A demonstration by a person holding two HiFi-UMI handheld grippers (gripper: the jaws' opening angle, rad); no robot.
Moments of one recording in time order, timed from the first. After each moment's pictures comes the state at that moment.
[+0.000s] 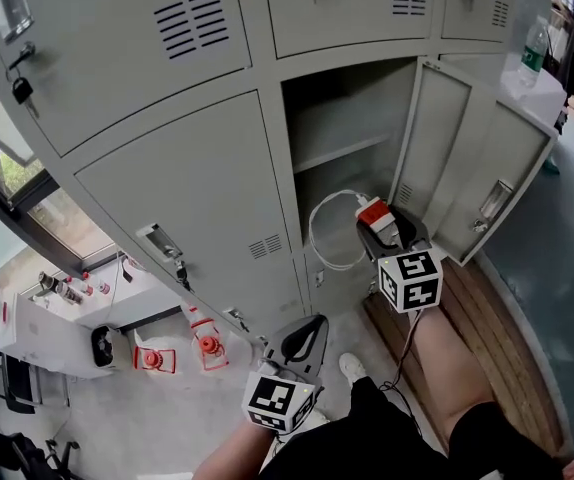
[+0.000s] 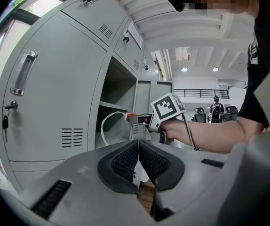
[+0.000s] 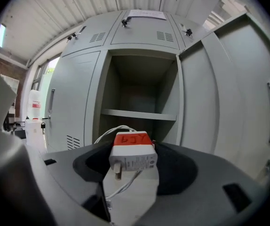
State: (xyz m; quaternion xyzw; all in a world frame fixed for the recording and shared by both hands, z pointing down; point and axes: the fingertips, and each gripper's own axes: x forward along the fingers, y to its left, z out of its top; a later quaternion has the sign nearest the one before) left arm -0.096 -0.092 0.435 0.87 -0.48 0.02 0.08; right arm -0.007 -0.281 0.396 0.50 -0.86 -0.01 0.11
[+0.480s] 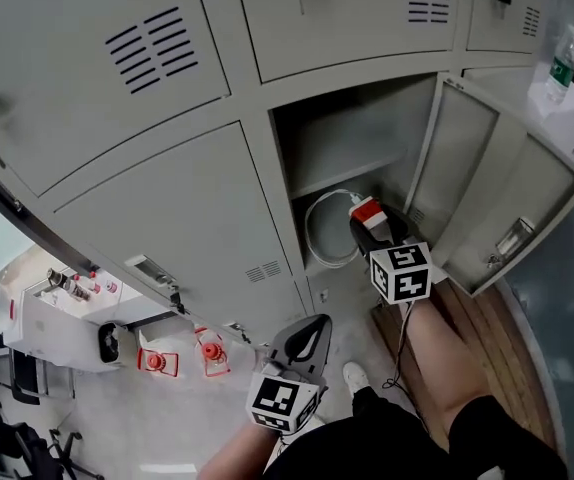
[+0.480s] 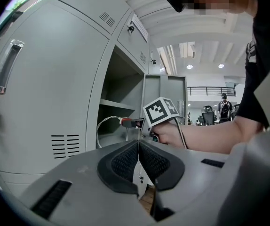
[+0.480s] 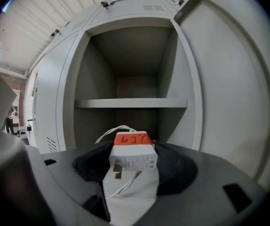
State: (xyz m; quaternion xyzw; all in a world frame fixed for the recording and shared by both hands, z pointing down) left arm -0.087 -0.160 0.431 0.85 -0.51 0.03 0.08; right arm -0.026 -0.368 0.421 0.47 -0.87 0.03 0.11
